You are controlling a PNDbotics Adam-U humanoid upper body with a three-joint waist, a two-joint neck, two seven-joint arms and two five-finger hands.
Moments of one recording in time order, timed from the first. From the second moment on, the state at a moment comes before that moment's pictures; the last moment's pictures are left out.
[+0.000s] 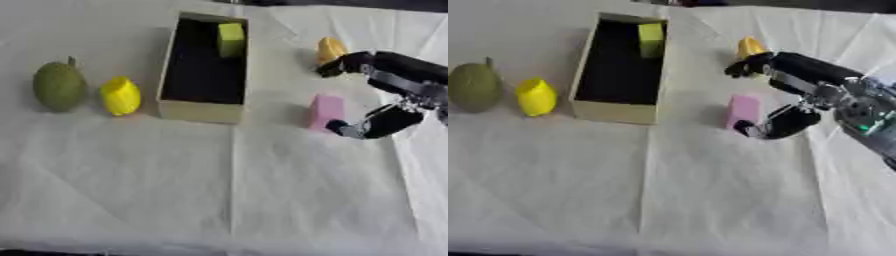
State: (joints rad) left arm -0.15 0.40 0.06 -1.98 0.03 -0.21 0.36; right arm -0.24 -1.05 0.27 -1.98 0.30 0.19 0.28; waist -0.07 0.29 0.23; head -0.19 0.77
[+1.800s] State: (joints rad) left arm -0.15 0.39 0.06 -1.98 0.04 -0.21 0.35; right arm -0.26 -0.99 0.28 -1.90 0.42 0.33 0.35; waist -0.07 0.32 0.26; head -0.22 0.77
